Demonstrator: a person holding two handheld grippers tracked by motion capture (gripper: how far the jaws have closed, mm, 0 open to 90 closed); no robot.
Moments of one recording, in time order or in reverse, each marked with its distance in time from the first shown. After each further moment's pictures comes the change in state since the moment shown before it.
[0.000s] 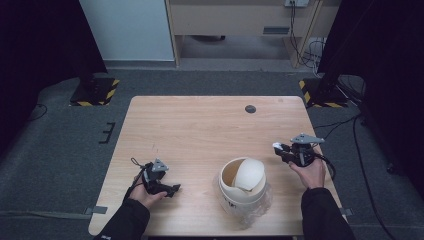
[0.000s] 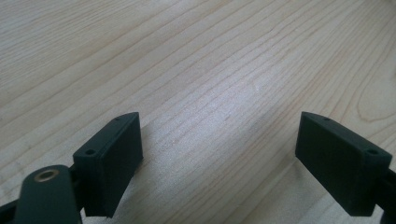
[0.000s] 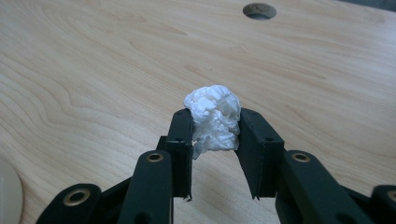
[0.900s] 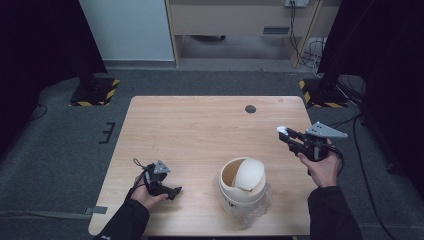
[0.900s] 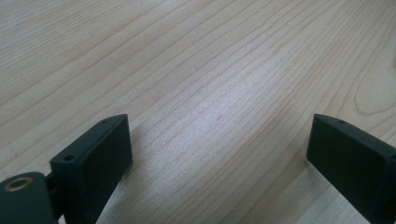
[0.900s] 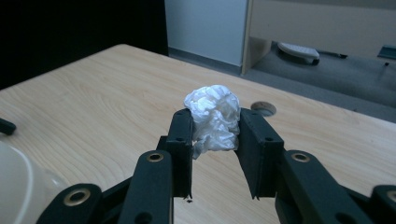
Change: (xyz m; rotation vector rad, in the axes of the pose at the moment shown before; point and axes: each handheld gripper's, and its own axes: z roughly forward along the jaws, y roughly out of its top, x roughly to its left) left arm -0.004 -0.001 0.003 0.003 -0.004 0.039; right arm 0.016 0.051 -0.062 -0.267 0.065 -0.034
